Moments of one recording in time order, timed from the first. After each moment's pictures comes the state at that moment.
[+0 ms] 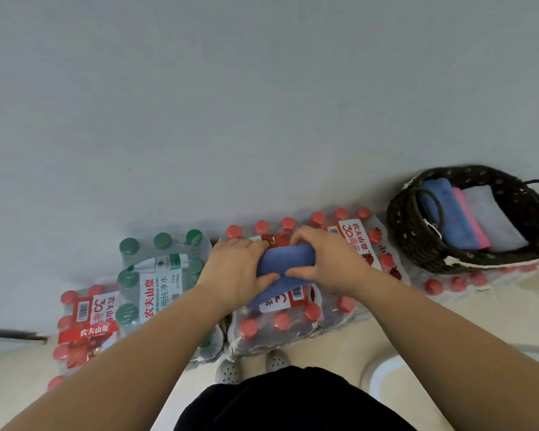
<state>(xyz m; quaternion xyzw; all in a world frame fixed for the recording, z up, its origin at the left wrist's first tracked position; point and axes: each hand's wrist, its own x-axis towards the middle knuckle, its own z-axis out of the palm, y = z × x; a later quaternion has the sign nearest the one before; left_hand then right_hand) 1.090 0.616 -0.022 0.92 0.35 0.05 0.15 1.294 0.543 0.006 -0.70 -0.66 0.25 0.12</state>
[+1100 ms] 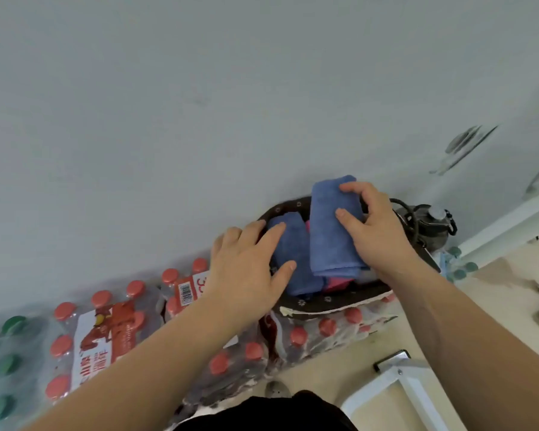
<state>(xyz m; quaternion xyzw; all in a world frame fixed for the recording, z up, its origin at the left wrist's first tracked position) 1.405 0.532 0.066 0.92 0.36 0.09 0.11 1.630 0.452 0.068 -0.77 -0.42 0.16 0.46</state>
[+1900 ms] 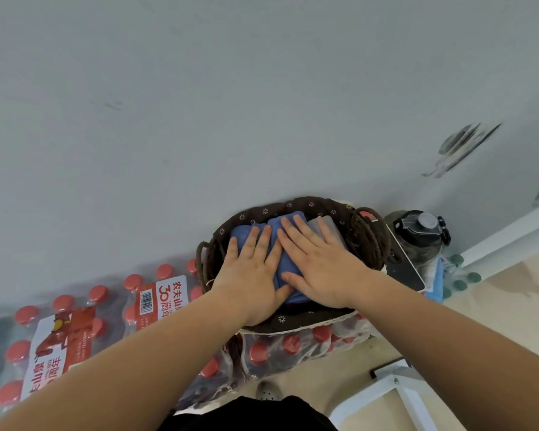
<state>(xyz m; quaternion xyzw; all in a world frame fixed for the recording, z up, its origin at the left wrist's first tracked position) 1.501 0.524 0.016 0.93 0.31 -0.19 0.04 1.671 0.451 0.011 -0.66 -0.74 0.07 -0.08</state>
